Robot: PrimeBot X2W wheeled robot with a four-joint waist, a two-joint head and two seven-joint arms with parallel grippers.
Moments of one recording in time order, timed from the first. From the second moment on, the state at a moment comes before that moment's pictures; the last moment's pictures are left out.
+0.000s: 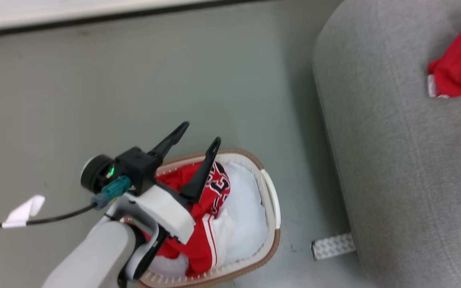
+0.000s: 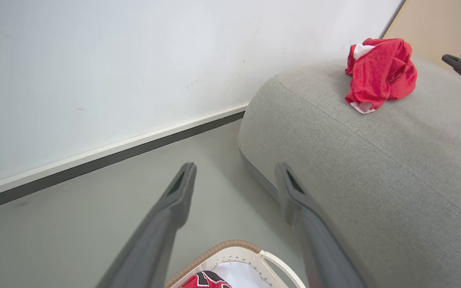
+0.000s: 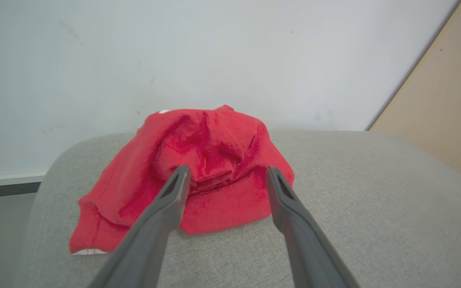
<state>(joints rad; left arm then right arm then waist) -0.54 0.42 -0.64 -0.02 -0.46 0.09 -0.02 -0.71 -0.22 -0.43 0.66 -0.03 0.13 -0.25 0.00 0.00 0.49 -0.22</state>
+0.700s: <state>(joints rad) -0.24 0.31 -0.50 0.18 -0.52 0.21 -0.26 -0.22 -0.08 -0.12 0.22 0.05 0.13 -0.26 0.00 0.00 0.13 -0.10</state>
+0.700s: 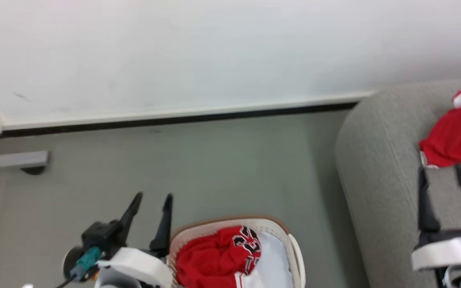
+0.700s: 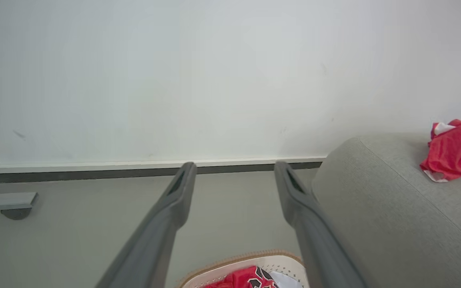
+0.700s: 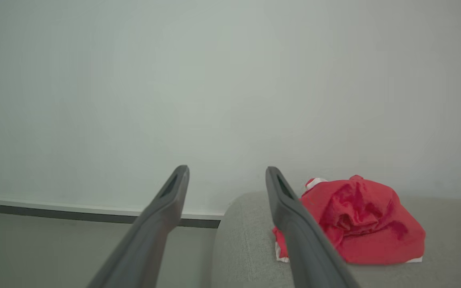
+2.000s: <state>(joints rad) 0.01 0.07 -0.09 0.23 -0.23 -0.02 -0.26 -0.04 -0.05 0.01 0.34 0.07 0.13 -0.26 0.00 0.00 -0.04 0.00</state>
